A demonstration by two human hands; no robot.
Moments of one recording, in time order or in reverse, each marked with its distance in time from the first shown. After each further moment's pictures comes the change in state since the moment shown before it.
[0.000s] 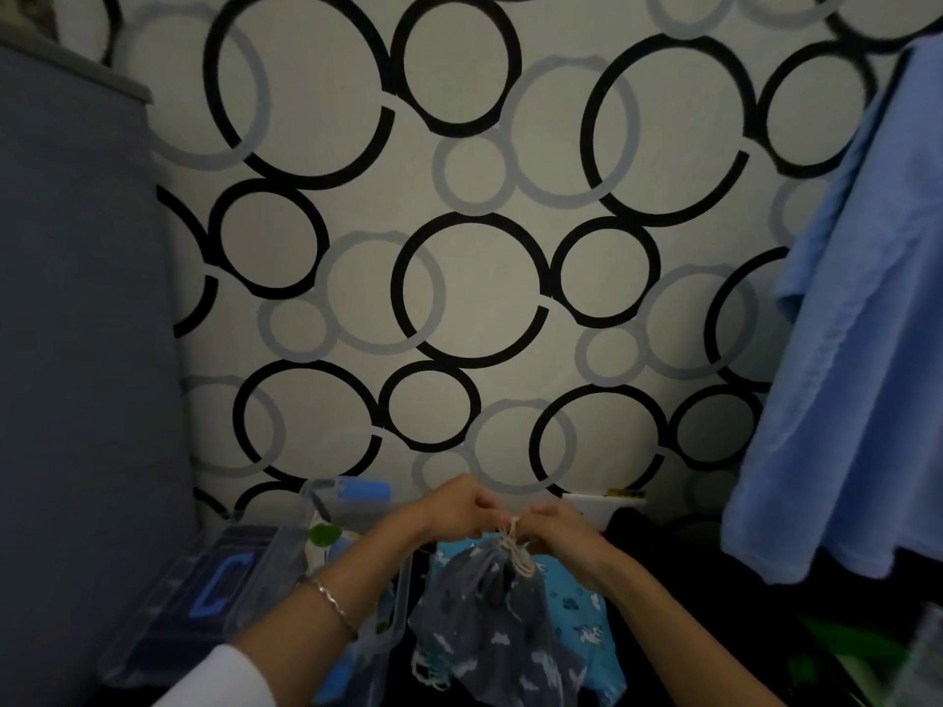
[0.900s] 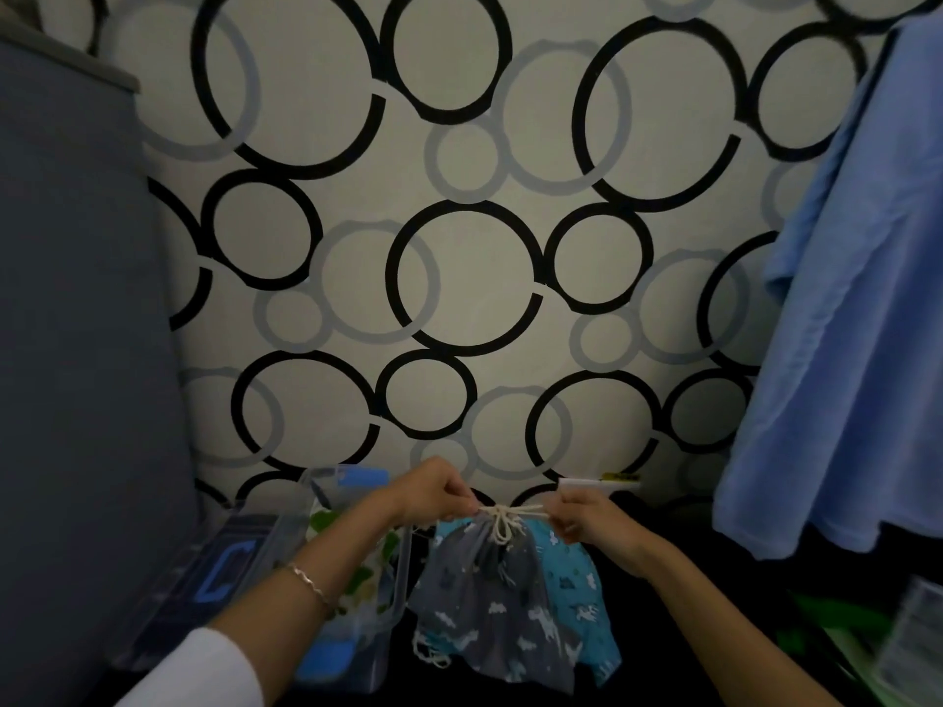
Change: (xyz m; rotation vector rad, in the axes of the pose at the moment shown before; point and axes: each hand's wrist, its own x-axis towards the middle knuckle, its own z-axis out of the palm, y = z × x) left_hand -0.011 -0.027 -0.015 -0.008 0.005 -0.019; right_hand -0.019 0.010 -0.041 -0.088 0.002 0.065
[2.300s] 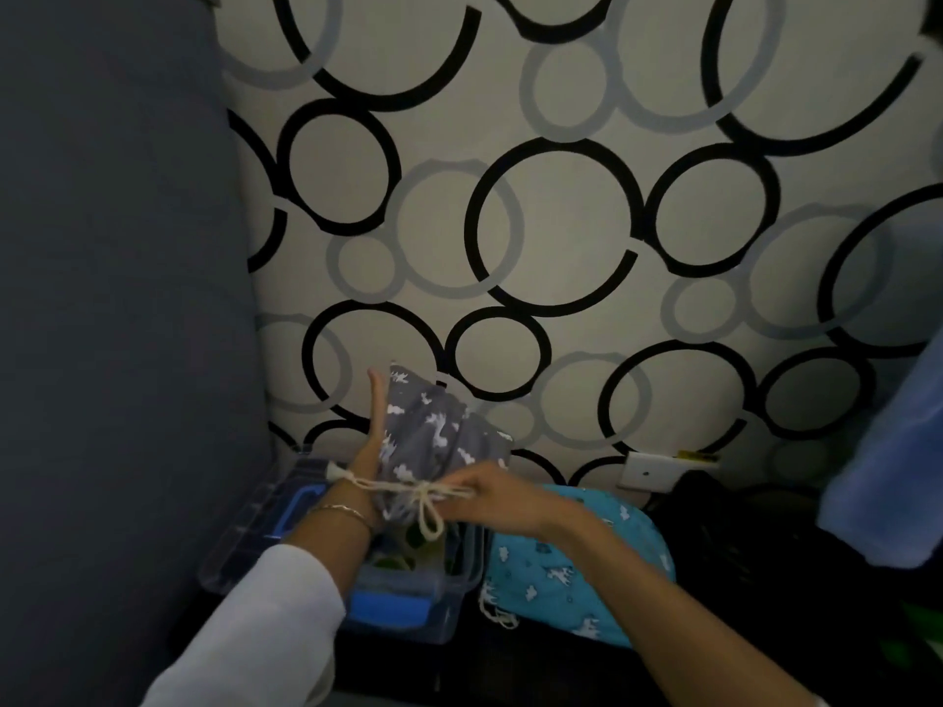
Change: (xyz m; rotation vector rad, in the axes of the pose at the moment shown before) left_hand -0.049 -0.098 -0.045 -1.398 0.483 -0.311; right_hand 0.025 -0.085 0.167 -0.367 -0.498 -0.250
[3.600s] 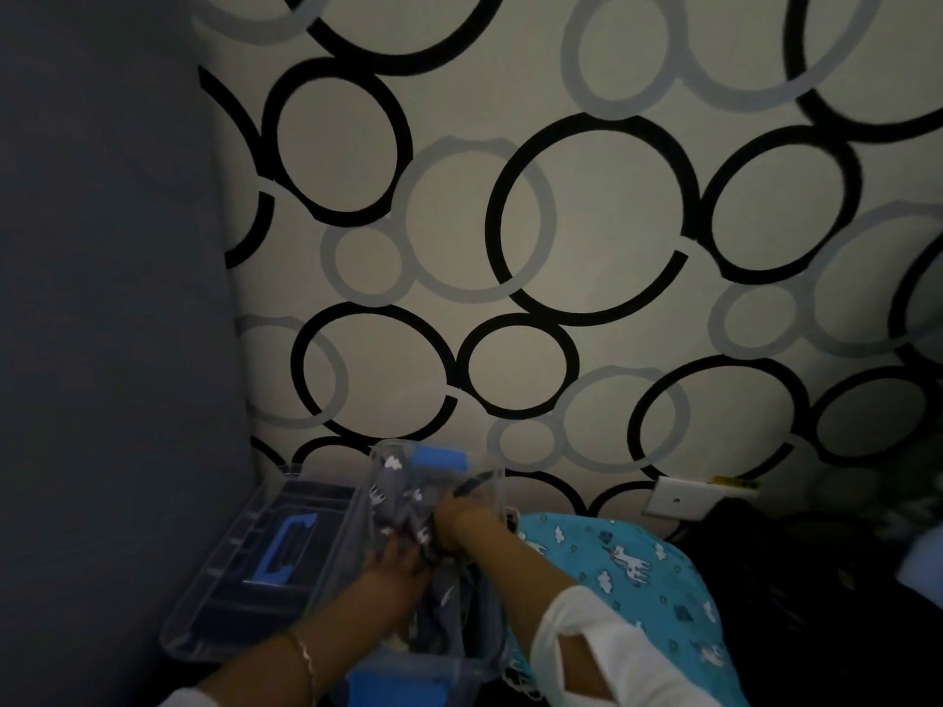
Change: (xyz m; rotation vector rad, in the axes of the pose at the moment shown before) left_hand 0.031 -0.065 -0.051 2.392 -0.360 -0.068; right_hand 0.192 0.110 0.032 -1.016 -0.212 0.526
